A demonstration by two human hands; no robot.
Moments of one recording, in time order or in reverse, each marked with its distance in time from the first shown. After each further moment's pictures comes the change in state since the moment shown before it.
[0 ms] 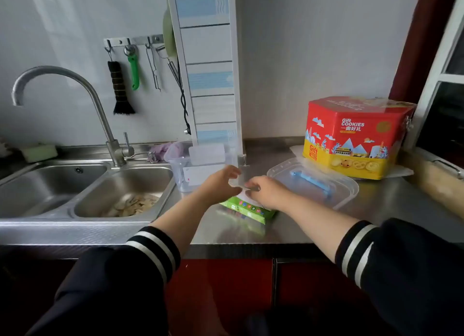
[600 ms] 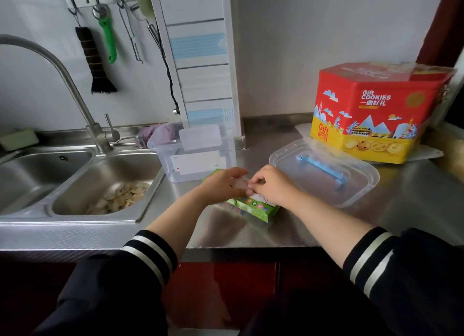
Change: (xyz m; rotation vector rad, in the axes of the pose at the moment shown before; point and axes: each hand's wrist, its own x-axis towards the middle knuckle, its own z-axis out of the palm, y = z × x) left_hand 0.041 -0.030 0.036 -0.002 -0.218 -0.044; right_hand 0.044 0.047 0.024 0.087 0.089 -0.016
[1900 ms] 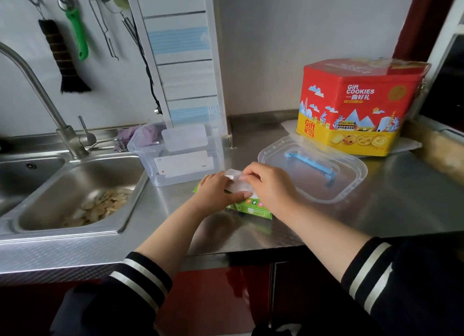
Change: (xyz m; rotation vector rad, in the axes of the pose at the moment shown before) left_hand 0.004 -0.008 0.023 0.134 0.123 0.045; right_hand -0.026 -0.007 0.004 0.052 0.342 -0.110
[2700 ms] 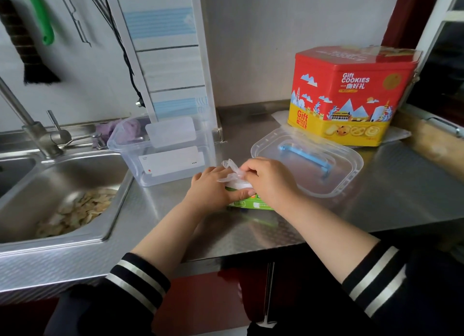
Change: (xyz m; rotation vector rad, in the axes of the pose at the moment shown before) left_hand 0.008 0.006 0.005 0.170 -0.011 0.106; right_hand 0.010 0.001 -0.002 -0.131 -0.055 0.070
